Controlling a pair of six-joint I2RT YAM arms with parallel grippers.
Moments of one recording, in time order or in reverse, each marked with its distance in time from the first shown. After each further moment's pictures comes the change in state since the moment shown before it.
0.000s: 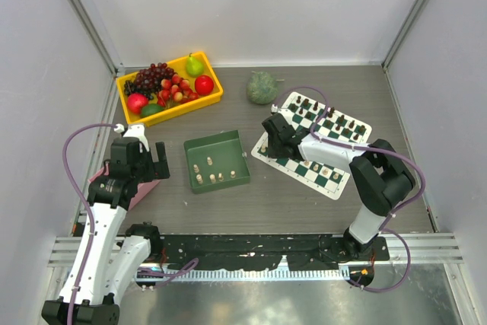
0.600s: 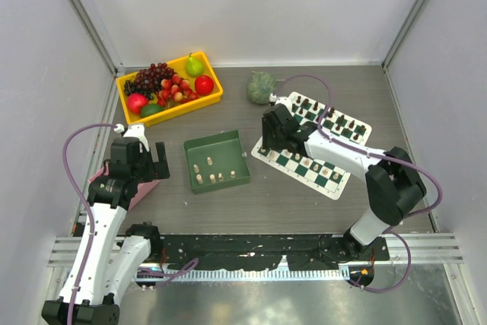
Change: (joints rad) left arm 0.000 0.000 0.000 0.000 0.000 0.000; right arm 0.006 -0.079 0.062 -0.059 0.001 -0.063
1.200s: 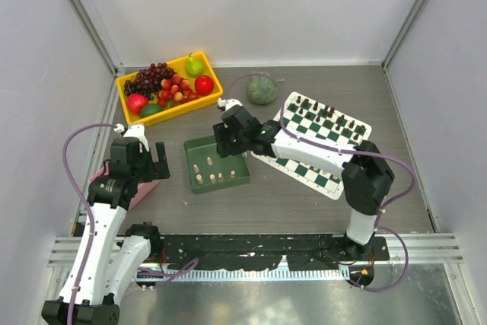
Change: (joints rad) left arm 0.000 0.000 0.000 0.000 0.000 0.000; right arm 0.213 0.140 0.303 -0.025 -0.154 -0.059
